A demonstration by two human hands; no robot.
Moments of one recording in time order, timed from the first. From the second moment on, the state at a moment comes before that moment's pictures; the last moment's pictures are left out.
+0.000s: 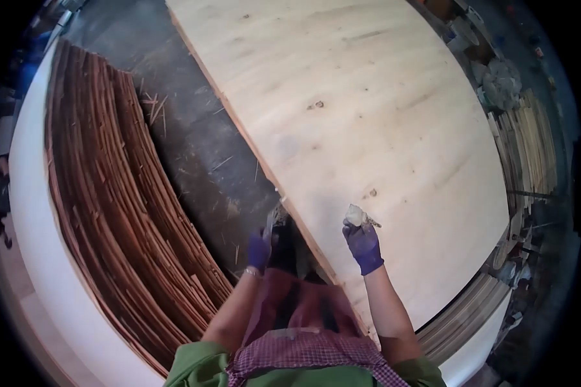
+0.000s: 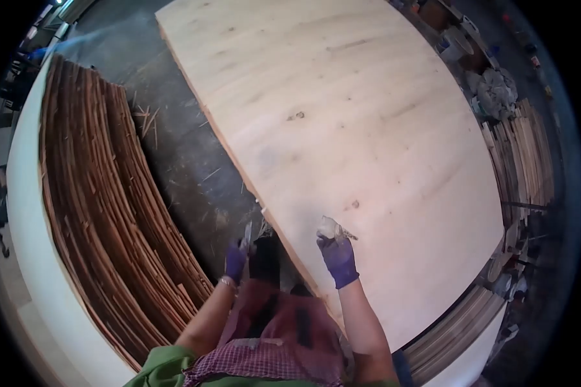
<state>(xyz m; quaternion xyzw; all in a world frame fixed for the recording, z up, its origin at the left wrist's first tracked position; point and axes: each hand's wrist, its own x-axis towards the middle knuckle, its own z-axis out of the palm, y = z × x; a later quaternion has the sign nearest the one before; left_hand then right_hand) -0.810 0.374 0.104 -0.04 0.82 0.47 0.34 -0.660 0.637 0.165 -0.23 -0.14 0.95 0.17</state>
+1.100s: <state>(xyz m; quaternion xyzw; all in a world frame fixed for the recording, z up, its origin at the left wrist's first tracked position) -1.180 0.691 0.002 0.36 0.88 0.30 -0.07 -0.874 0.726 0.031 -0.24 -0.85 0.47 0.00</state>
